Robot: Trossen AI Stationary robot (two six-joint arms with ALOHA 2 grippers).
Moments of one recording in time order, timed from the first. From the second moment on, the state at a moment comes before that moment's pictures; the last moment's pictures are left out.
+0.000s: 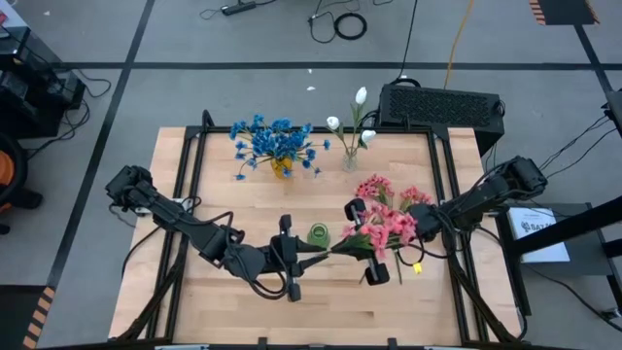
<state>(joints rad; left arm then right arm) -0.53 1.62 1.35 0.04 -0.64 -0.14 0.37 1.43 0.79 1.03 0.03 -0.09</state>
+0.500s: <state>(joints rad) -0.71 1.45 1.35 -0.34 -0.97 -0.21 0.36 1.17 0.79 0.81 0.33 -0.10</state>
